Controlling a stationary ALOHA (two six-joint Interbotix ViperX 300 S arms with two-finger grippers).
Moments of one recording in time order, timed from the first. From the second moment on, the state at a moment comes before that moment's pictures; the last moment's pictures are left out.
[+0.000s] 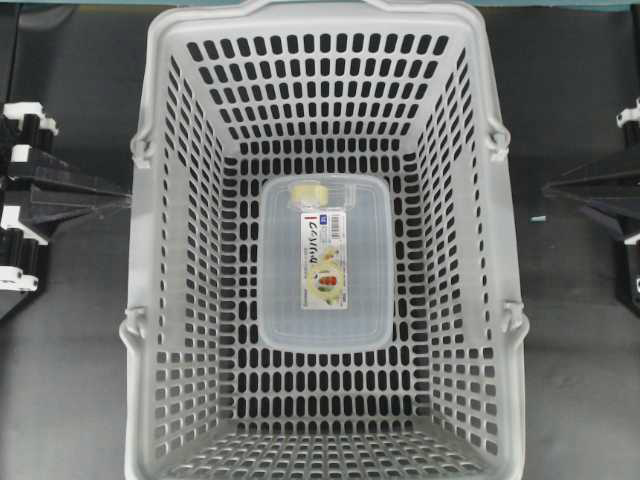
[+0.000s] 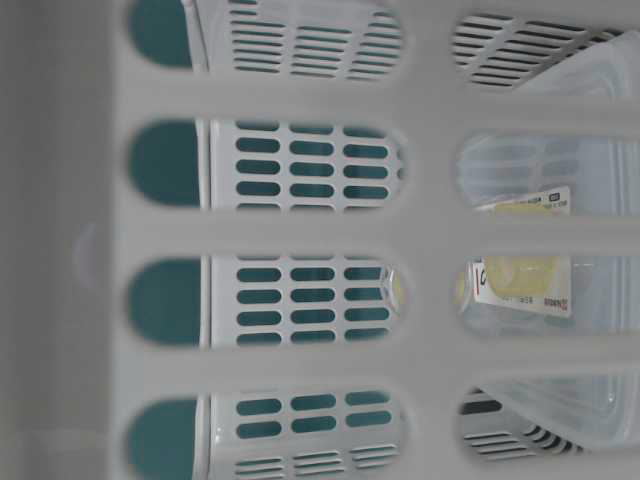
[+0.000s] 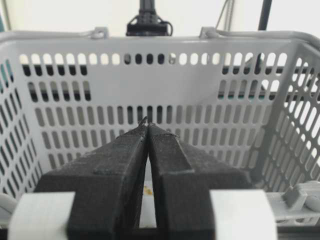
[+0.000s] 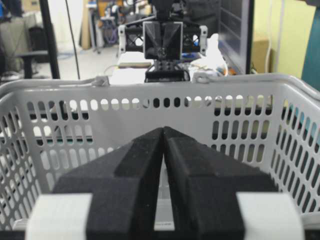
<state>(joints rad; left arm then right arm) 0.00 -0.96 1.17 0.00 -0.29 0.00 0.00 -0.97 1.18 0.00 -0.29 0.00</state>
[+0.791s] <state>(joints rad) -0.09 -0.48 0.55 0.04 0.46 -0.07 0.00 -1.05 1.08 0.01 0.09 0.02</state>
